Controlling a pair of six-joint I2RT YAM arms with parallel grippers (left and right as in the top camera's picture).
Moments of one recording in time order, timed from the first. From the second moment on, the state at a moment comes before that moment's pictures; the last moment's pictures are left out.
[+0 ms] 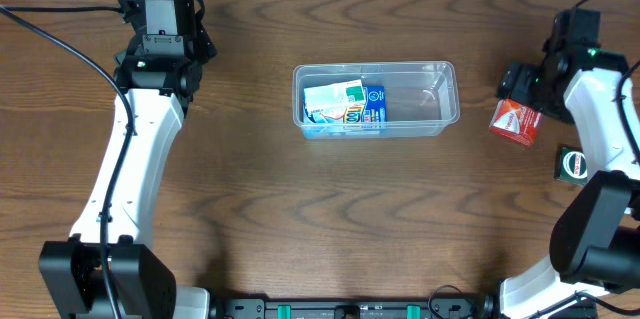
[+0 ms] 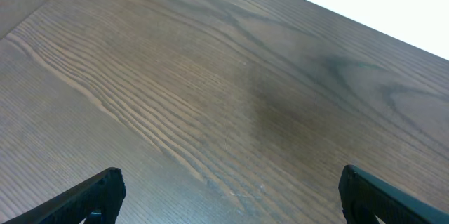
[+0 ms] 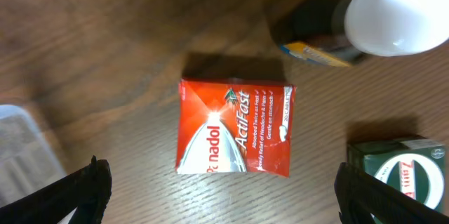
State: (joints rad) left arm -0.05 1.60 1.39 -0.63 -0.45 -0.44; right arm -0.19 1.79 1.37 -0.83 0.10 0.24
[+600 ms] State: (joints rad) left arm -0.05 1.60 1.39 -0.63 -0.45 -0.44; right arm -0.19 1.79 1.00 -0.32 0.11 0.17
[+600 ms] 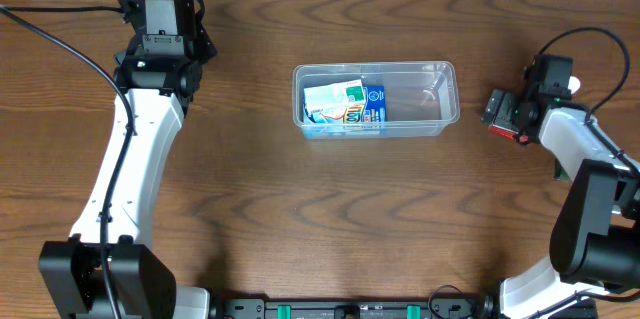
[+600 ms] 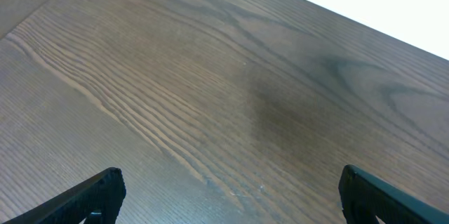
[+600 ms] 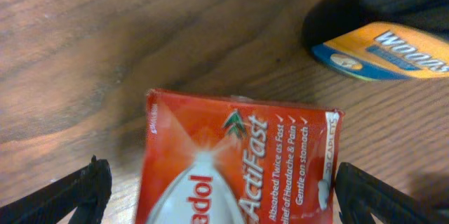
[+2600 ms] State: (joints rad) left arm -0.05 1.60 1.39 -0.63 -0.45 -0.44; right arm 0.31 1.27 0.92 -0.24 0.10 0.21
